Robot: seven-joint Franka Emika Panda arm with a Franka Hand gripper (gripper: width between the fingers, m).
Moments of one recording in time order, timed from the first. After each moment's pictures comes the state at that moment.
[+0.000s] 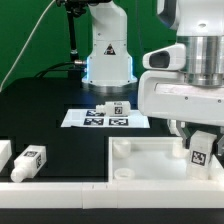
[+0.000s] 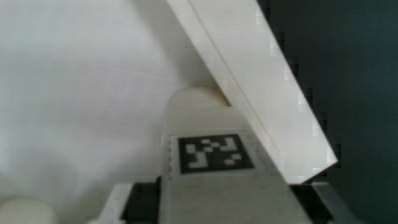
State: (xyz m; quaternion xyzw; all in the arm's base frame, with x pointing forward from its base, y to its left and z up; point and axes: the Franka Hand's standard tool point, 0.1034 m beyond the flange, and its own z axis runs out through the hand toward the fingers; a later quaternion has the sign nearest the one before) arm 0.641 0.116 0.069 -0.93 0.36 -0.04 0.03
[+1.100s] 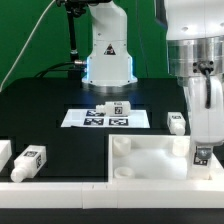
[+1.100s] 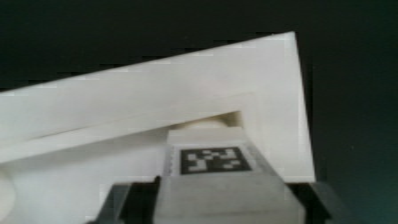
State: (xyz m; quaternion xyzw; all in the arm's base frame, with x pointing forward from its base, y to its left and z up) arm 0.642 0.115 0.068 -0.61 0.79 0.01 0.07
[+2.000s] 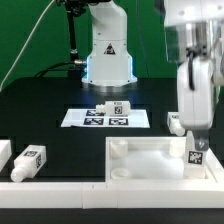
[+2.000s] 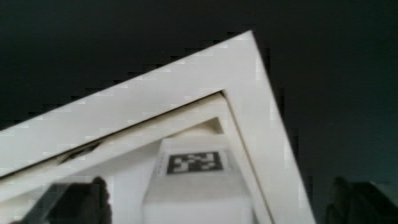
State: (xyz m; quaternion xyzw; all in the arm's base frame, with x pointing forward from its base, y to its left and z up) arm 0.647 0.113 0.101 -0.57 0.81 0.01 0.10
